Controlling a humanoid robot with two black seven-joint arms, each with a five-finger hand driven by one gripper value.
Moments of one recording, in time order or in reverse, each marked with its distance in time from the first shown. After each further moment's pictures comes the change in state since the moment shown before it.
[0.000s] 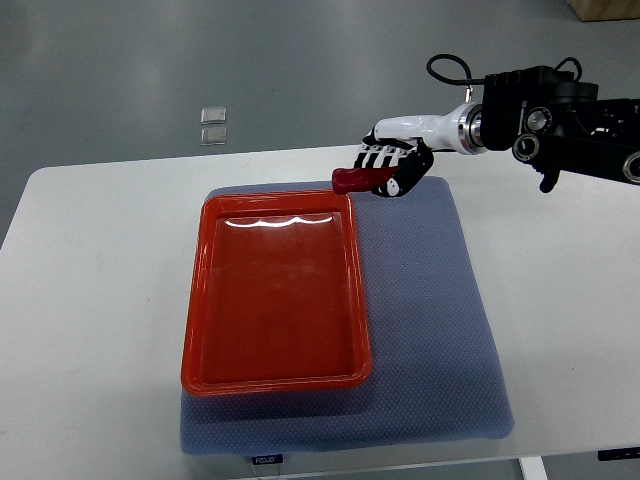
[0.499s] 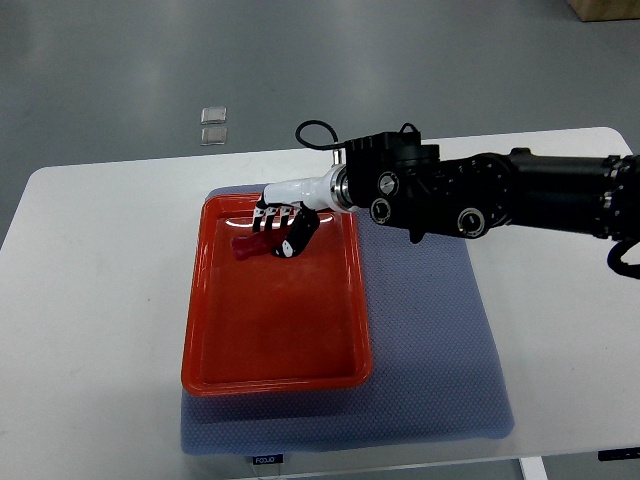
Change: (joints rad) left arm -0.001 0.000 -0.002 -0.012 0.001 -0.003 0.000; right arm -0.087 0.427 -0.039 -0.251 0.007 -0.023 0.000
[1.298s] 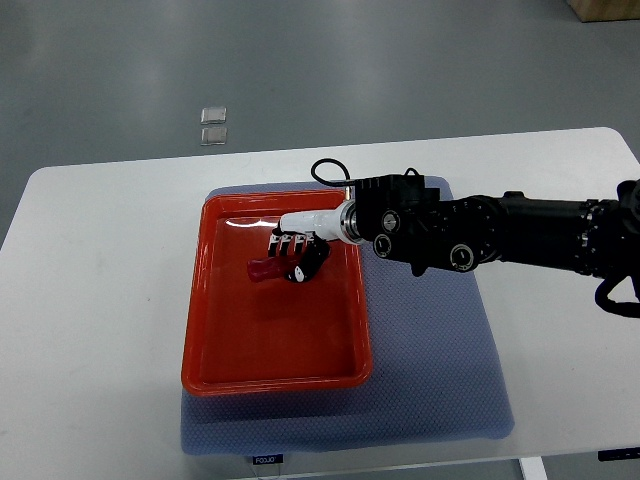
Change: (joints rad) left arm 0.000 0.000 -0.001 0.010 -0.001 0.000 0.000; right arm -0.115 0.016 -0.007 -0.068 -0.012 -0.039 0.010
